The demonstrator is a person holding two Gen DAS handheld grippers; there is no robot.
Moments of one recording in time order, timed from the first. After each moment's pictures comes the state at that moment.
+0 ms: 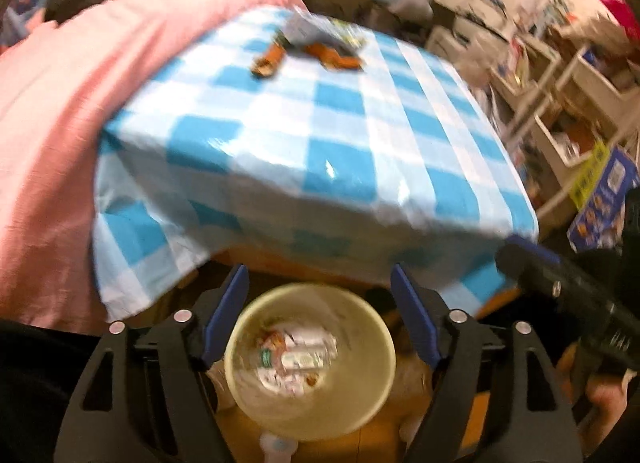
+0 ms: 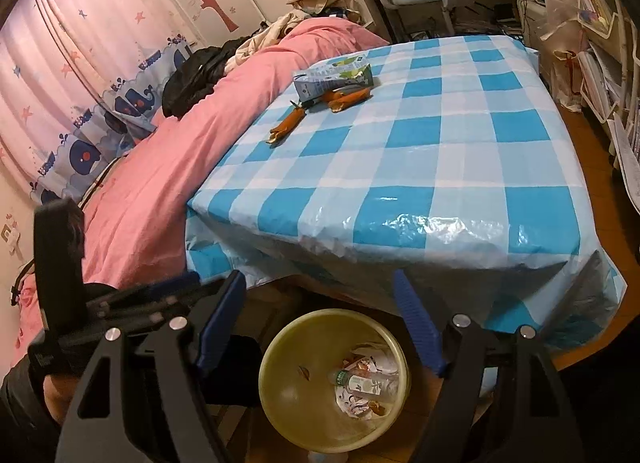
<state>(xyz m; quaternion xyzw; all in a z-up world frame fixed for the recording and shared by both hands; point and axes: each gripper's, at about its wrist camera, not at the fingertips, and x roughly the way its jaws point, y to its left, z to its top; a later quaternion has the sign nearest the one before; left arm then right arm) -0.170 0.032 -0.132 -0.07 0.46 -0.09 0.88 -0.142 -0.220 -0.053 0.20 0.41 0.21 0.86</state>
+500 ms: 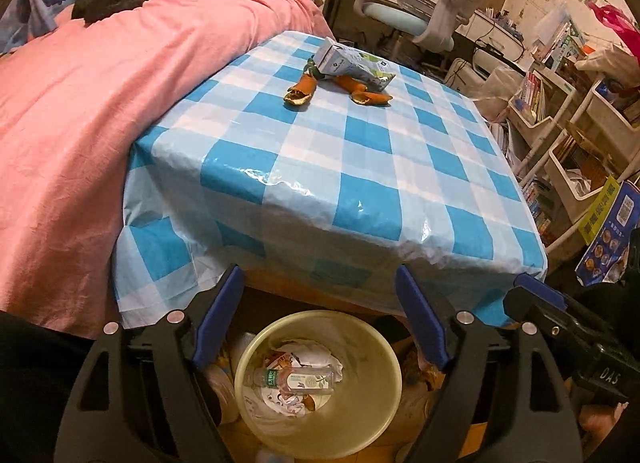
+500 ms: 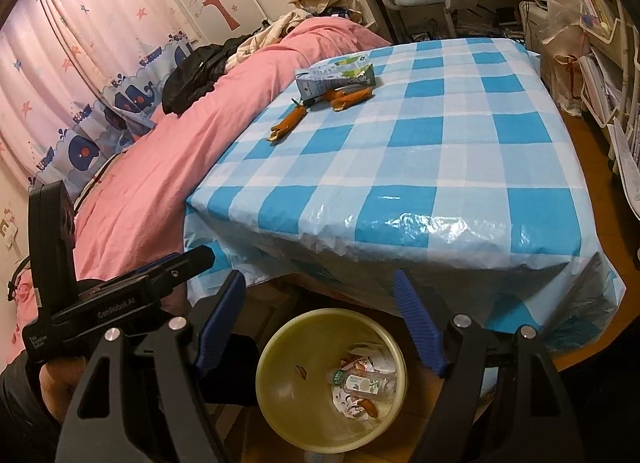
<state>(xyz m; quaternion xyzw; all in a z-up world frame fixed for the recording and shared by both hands) -0.167 0.045 -0.126 -0.09 0.44 -0.06 0.89 -0.144 -0.218 -0.053 0.20 0.41 0.21 0.87</state>
